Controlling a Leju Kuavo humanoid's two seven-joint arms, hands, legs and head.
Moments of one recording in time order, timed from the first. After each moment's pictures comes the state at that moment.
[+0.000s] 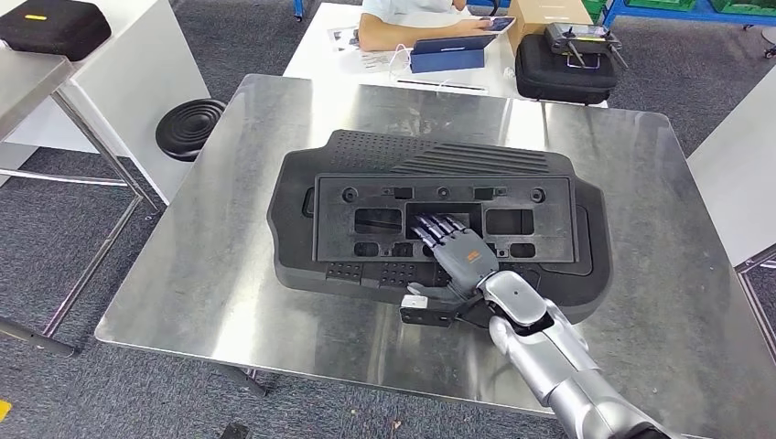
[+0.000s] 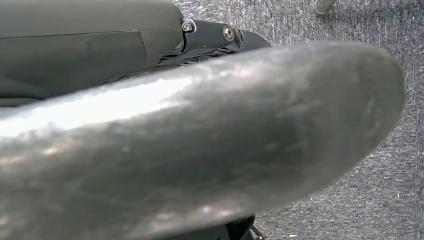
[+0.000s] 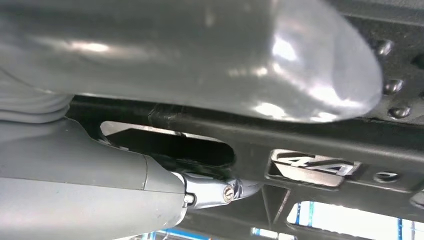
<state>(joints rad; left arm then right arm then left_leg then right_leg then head) -0.13 -0.15 0.94 -0.23 -1.13 0.09 -0.34 -0.44 -0.14 0.49 -0.97 1.22 -0.26 -0.18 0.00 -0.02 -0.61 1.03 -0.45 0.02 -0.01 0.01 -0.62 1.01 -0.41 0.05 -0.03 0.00</state>
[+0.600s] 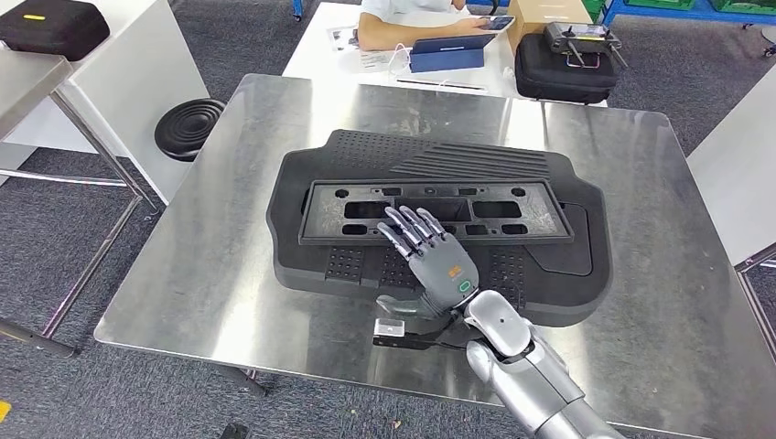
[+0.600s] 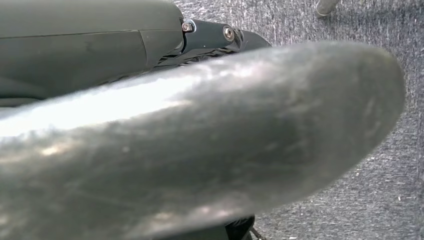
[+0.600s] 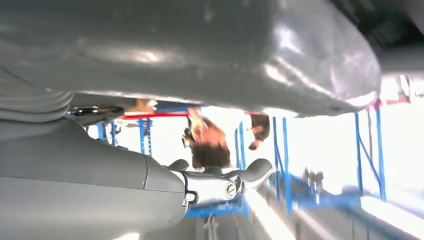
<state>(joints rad) -0.12 -0.15 0.93 -0.23 -1.12 0.10 -0.34 -0.31 -0.09 0.54 -1.23 1.15 -0.49 -0.18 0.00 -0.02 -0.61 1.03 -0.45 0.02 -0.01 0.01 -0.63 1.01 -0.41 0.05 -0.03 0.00</state>
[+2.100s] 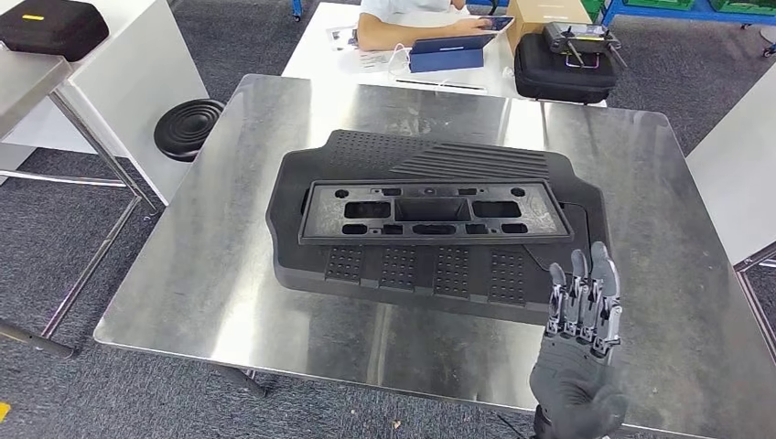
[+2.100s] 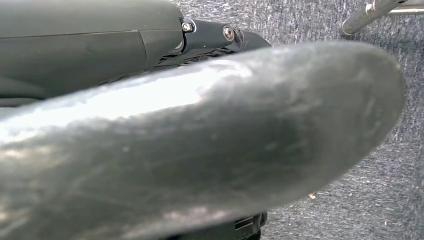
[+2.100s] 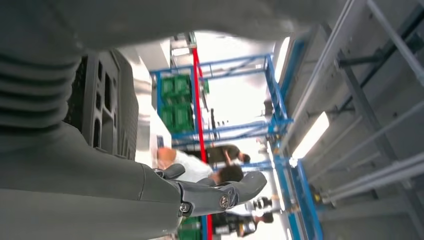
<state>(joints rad) -0.05 -0.14 1.02 -0.23 -1.03 0.11 -0.43 0.42 0.10 0.25 -2.17 -0.12 -0.09 -0.53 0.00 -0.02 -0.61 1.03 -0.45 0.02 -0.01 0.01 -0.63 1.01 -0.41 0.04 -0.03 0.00</state>
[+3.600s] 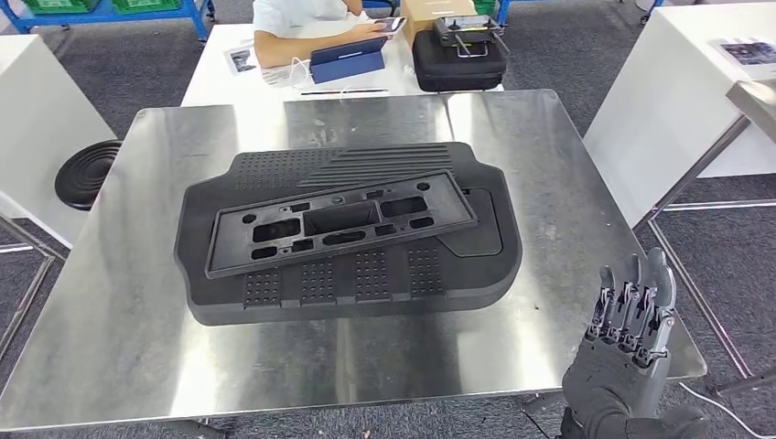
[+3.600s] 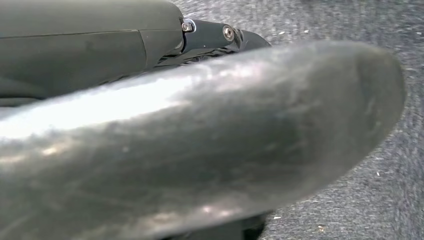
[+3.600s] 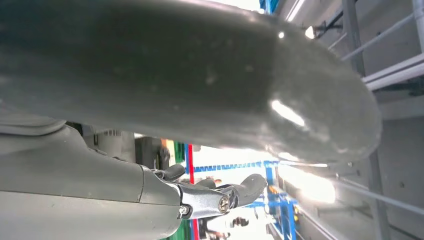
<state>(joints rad) -0.04 -0.15 1.06 -0.24 -1.03 0.11 -0.43 0.46 0.17 0.15 -2.22 -0.05 -0.10 -0.56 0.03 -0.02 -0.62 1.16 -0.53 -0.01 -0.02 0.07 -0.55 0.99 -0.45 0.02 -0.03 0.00</state>
